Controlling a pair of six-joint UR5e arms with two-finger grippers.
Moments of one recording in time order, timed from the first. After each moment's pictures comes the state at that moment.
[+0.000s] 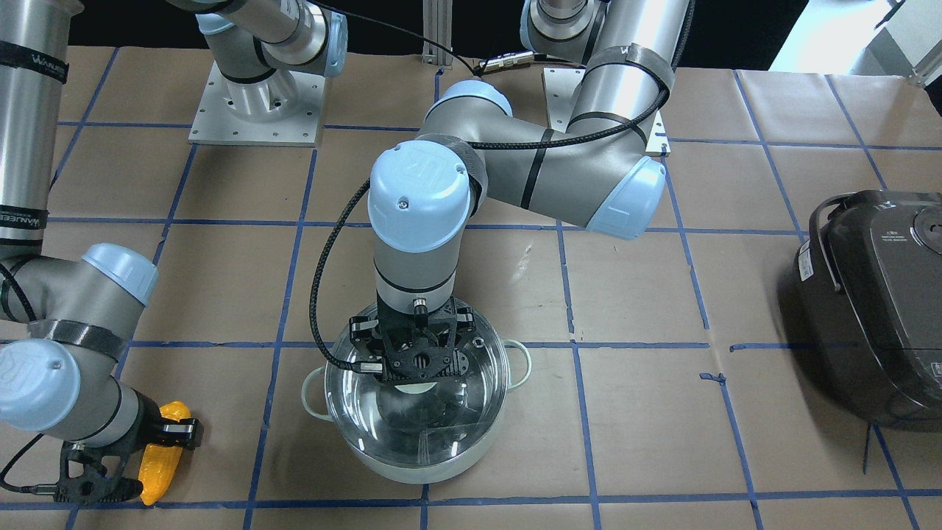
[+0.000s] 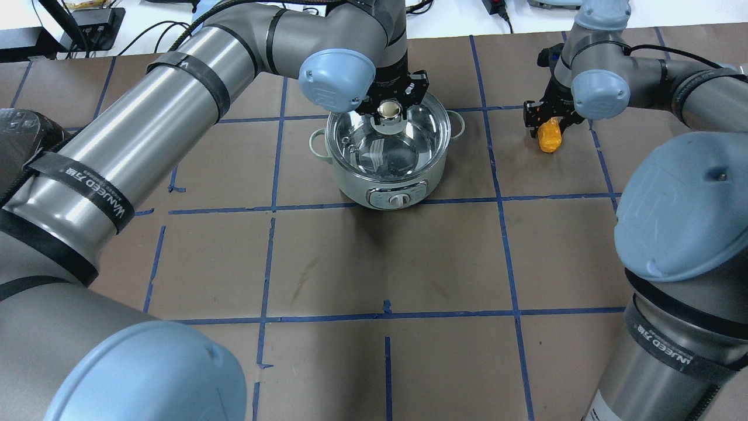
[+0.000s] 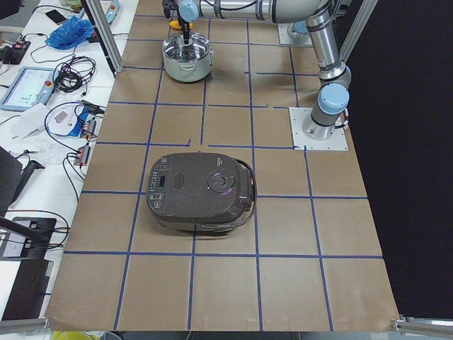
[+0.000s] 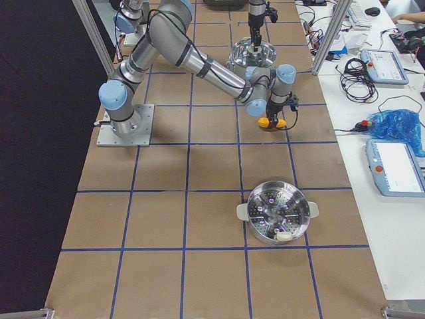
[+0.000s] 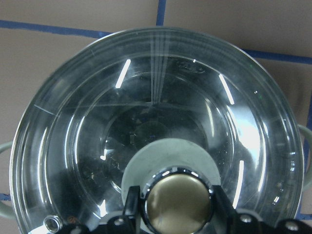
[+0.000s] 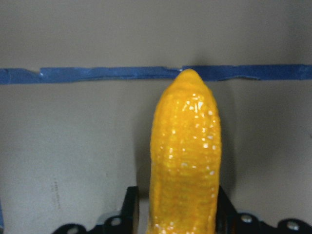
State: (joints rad) left arm -1.94 -2.15 -1.20 -1.26 1.55 -0.49; right arm 1.39 -0.89 1.44 -2.13 -1.60 -0.17
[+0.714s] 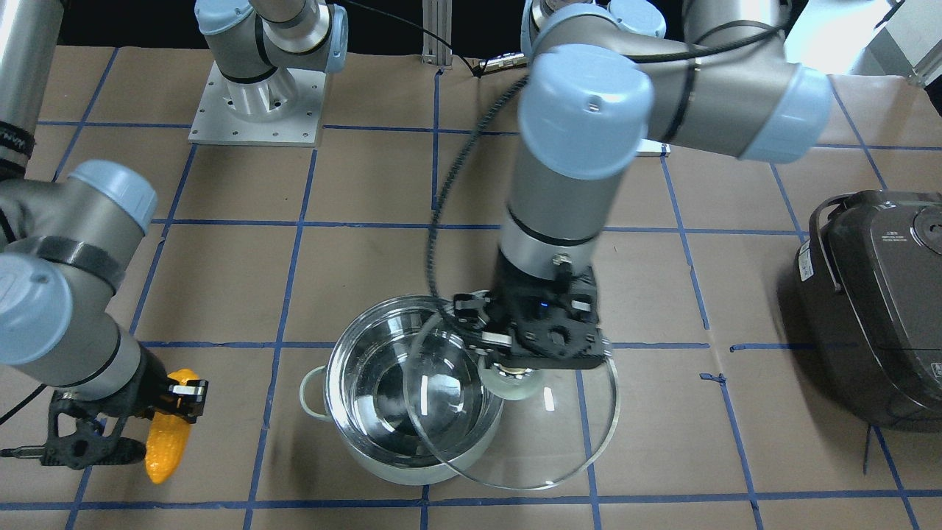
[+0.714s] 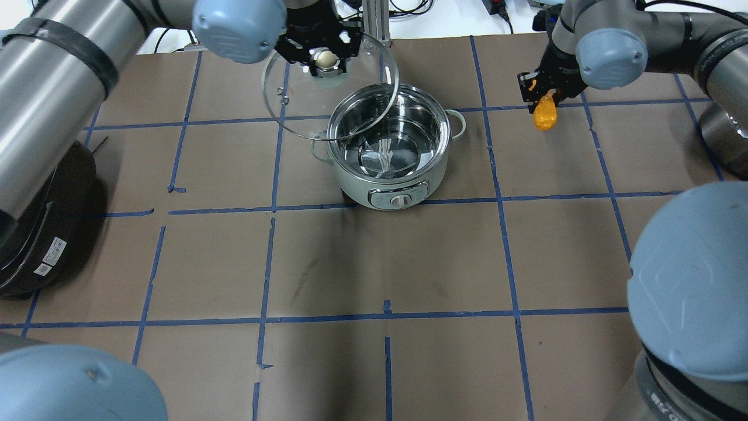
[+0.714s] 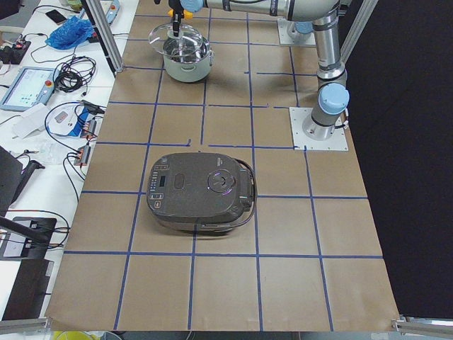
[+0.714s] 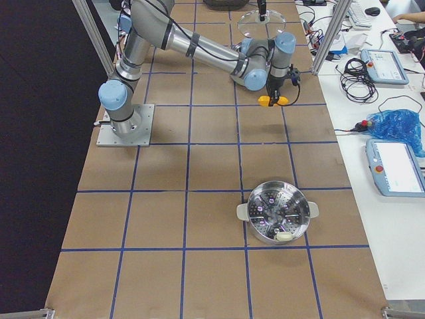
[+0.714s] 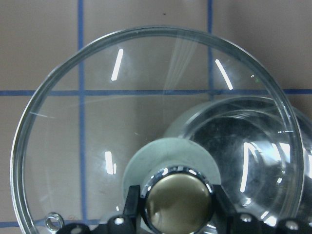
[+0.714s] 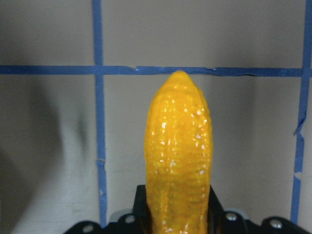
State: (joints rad) left arm -1.72 -2.00 -1.22 -1.32 1.56 -0.14; right arm 1.51 -1.07 1.41 -1.97 -1.58 -0.12
